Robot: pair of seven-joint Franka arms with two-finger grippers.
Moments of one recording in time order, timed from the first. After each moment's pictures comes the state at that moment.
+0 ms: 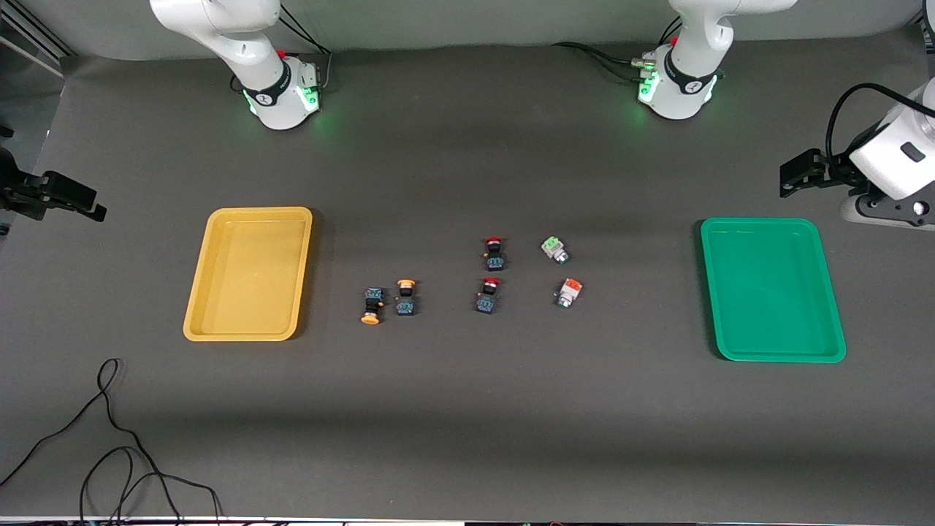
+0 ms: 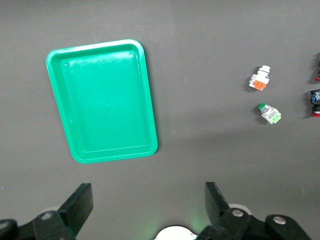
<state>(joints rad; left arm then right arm) -0.05 -0.01 -0.02 -1.62 0.02 1.49 0.08 0.00 0.02 -0.08 -1.53 0.01 1.51 0.00</state>
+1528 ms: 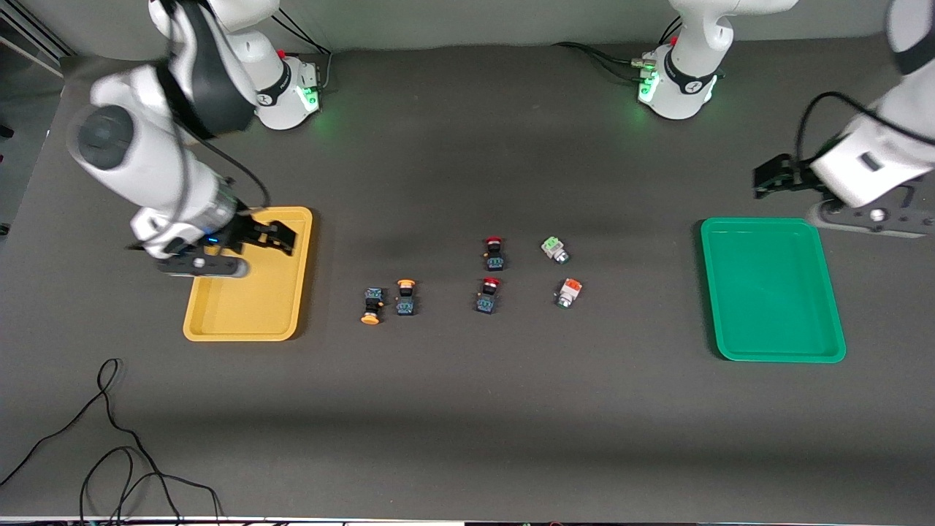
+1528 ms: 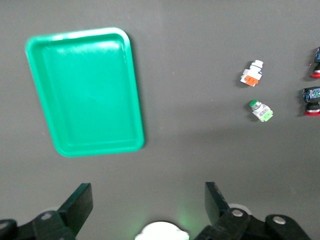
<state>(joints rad) -0.12 0.00 -0.04 -1.66 0.01 1.50 -0.07 0.38 0.05 -0.07 -2.02 0.03 2.07 0.39</state>
